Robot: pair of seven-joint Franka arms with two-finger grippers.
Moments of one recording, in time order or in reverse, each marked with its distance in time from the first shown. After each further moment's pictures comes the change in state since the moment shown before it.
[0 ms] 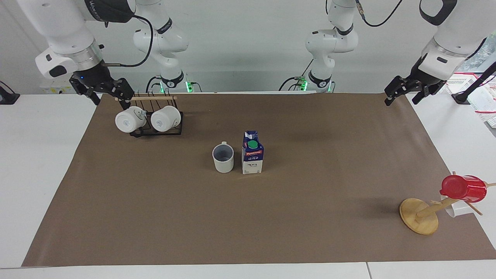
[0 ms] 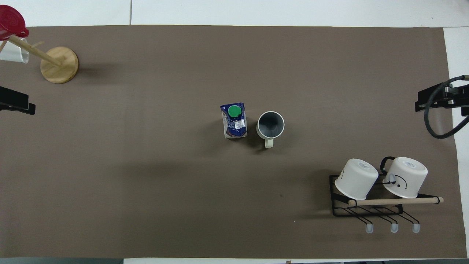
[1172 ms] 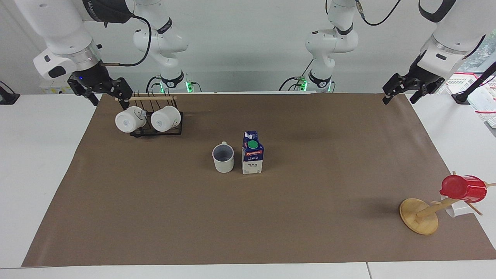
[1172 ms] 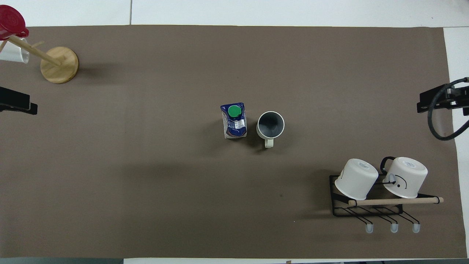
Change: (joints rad) left arm 0.000 -0.011 -0.002 -0.005 -0.024 0.008 0.007; right arm -0.001 -0.001 -0.004 -0.002 0.000 0.000 -0.046
